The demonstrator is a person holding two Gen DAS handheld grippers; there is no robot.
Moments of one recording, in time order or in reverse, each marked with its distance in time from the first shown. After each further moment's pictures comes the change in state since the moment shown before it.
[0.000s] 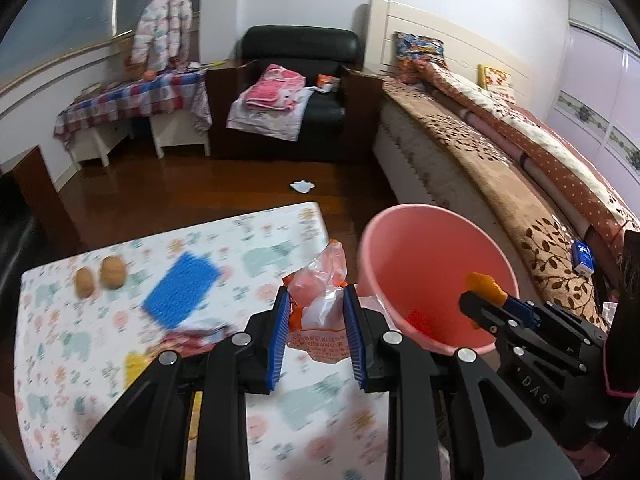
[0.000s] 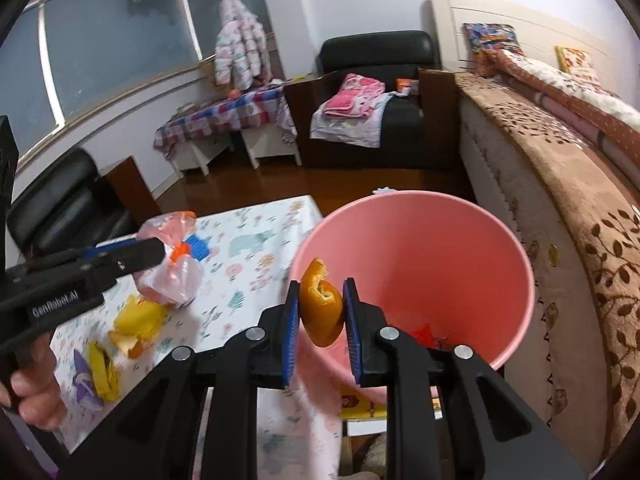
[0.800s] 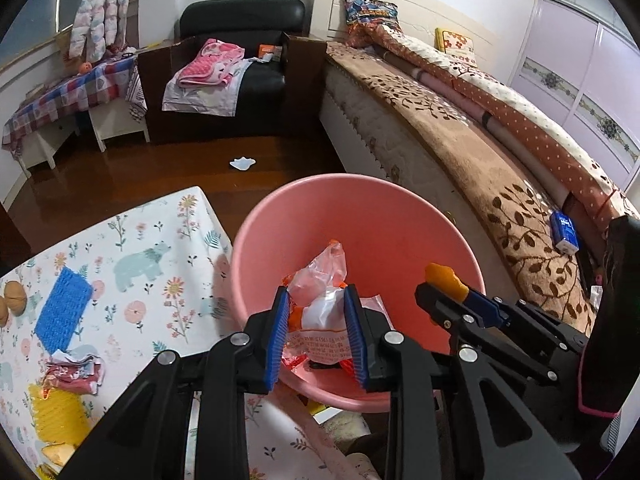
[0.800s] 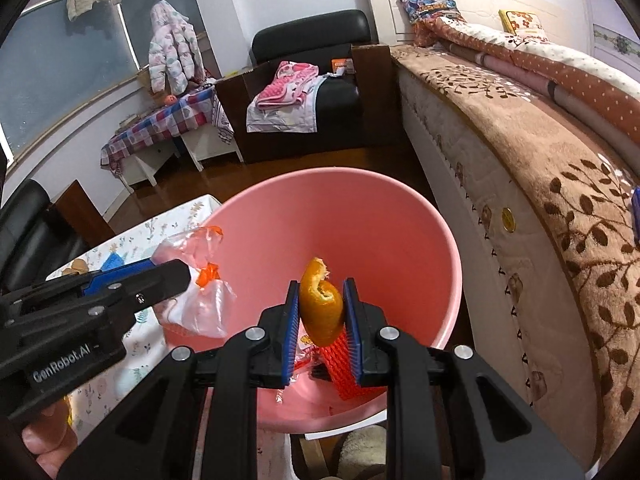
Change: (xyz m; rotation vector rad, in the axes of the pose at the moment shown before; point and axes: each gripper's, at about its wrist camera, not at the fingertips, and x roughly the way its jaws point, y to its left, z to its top) left arm 0.083 -0.080 0.009 0.078 0.108 -0.142; right arm 0.032 -0.069 -0.007 0.123 0.053 -0.143
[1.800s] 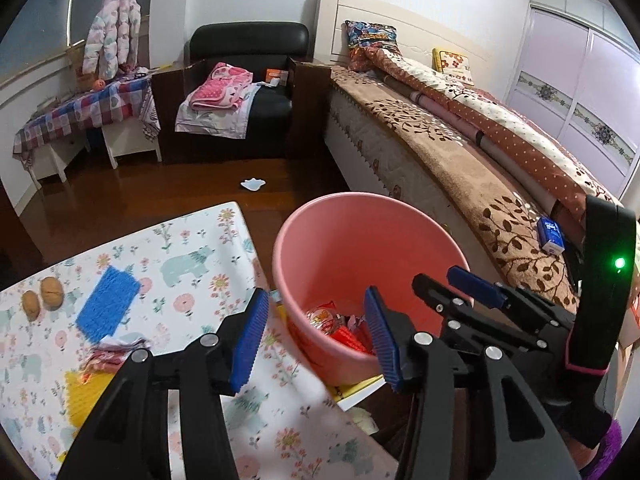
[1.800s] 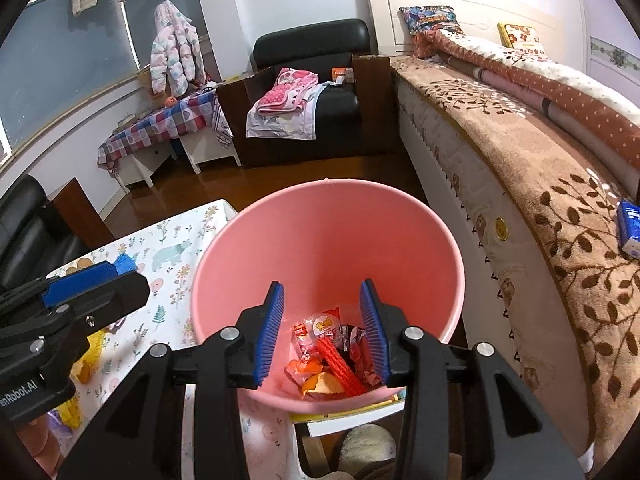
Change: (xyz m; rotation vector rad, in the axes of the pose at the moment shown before) left arm -0.070 0.020 -0.020 0.014 -0.089 0.028; right arm -0.033 0.029 -0.002 -0.022 -0.039 -0.030
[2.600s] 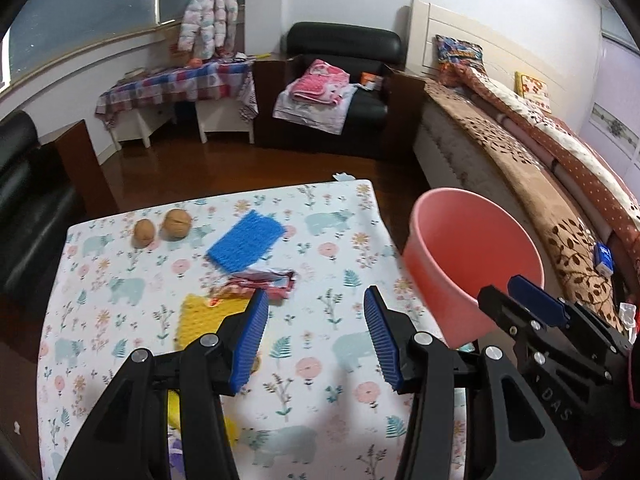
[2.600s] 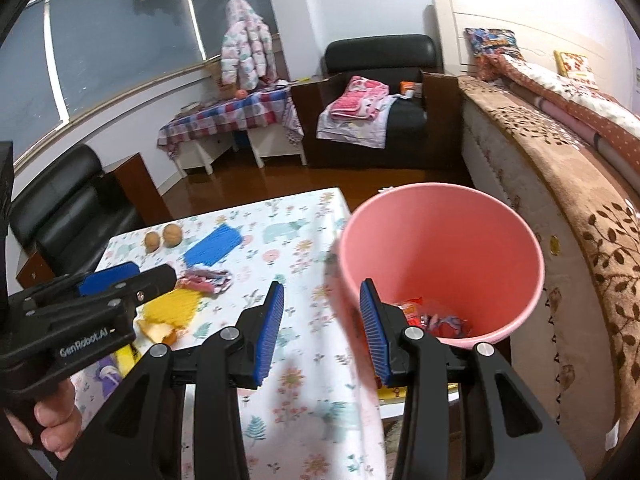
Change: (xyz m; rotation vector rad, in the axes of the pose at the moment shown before) left arm -0.076 0.074 -0.052 -0.174 -0.014 0.263; right arm -0.048 0.089 -0.030 -0.143 -0.021 0.192
